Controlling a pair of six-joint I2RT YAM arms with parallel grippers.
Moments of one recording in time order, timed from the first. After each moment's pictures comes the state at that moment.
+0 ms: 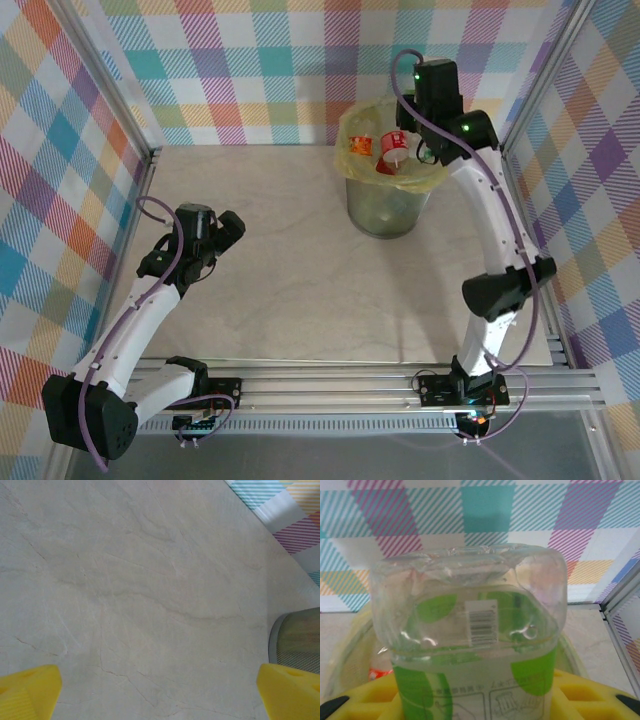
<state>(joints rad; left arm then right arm) -0.24 1.04 0.89 -0.59 -0.17 -0.85 0.37 1.87 2.33 -0.98 0.37 0.19</state>
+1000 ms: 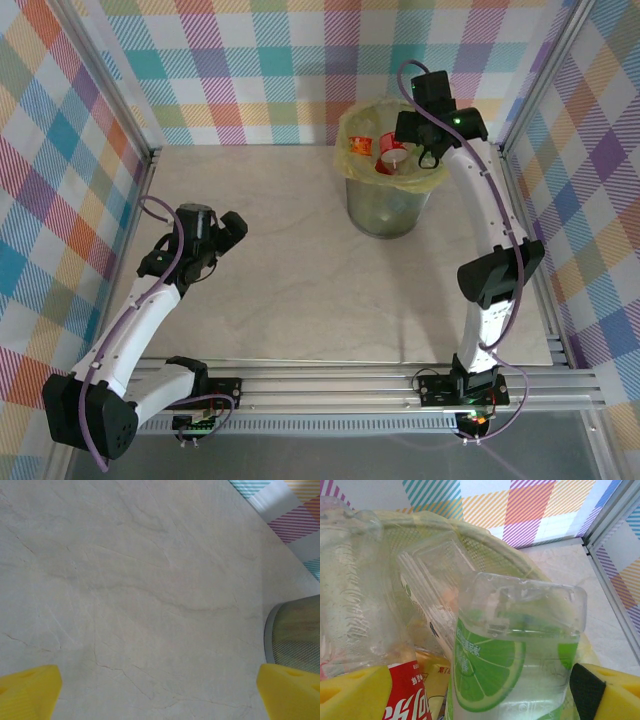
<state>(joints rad) -0.24 1.05 0.89 -0.59 -0.12 -0.84 0.30 1.94 2.28 -1.11 0.39 0.33</state>
